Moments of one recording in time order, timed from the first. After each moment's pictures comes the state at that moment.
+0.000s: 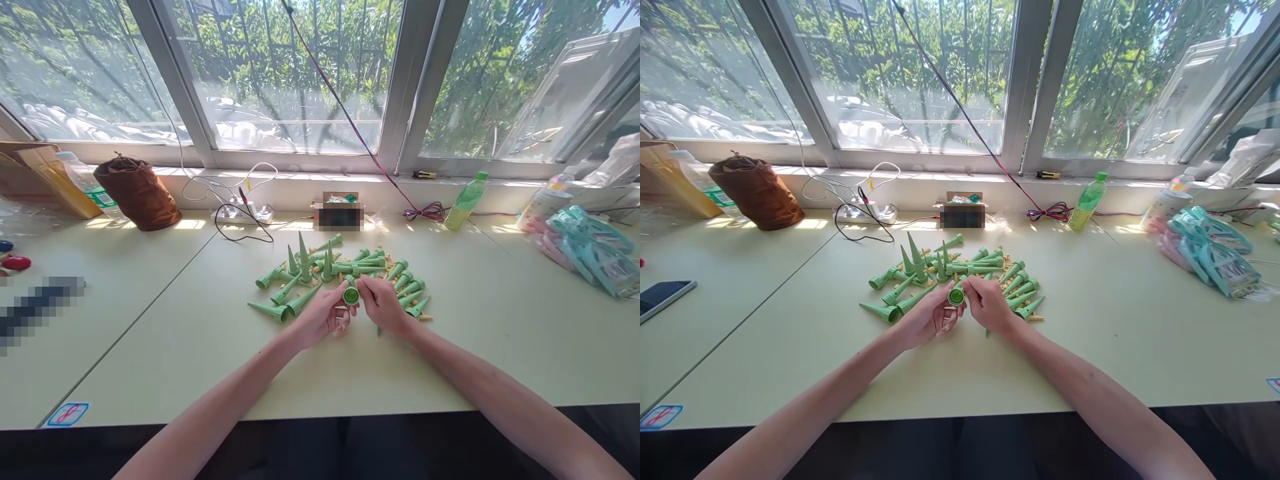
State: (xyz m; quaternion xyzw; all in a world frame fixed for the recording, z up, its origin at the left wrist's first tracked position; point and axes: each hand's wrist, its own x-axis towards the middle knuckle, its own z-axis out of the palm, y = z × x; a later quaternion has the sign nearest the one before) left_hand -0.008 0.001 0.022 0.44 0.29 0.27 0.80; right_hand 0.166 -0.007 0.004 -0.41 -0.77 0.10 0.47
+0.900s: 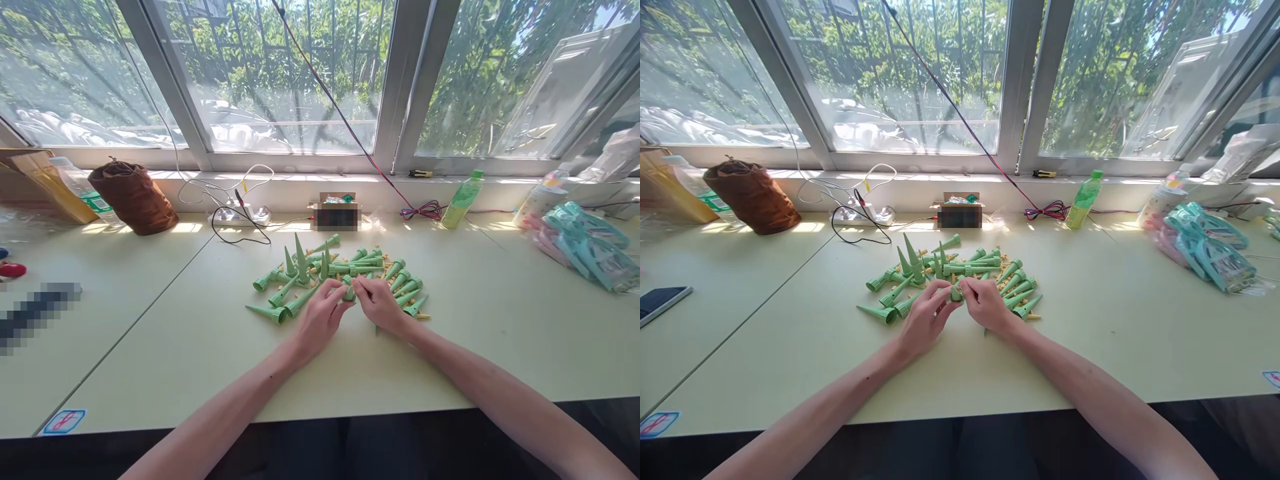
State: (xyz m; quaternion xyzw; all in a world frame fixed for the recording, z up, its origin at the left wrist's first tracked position) left_hand -0.013 -0.003 0.001 0.85 0.29 0.41 0.18; right_hand 0.163 -0.004 0.002 -0.44 -0.75 0.14 0.47
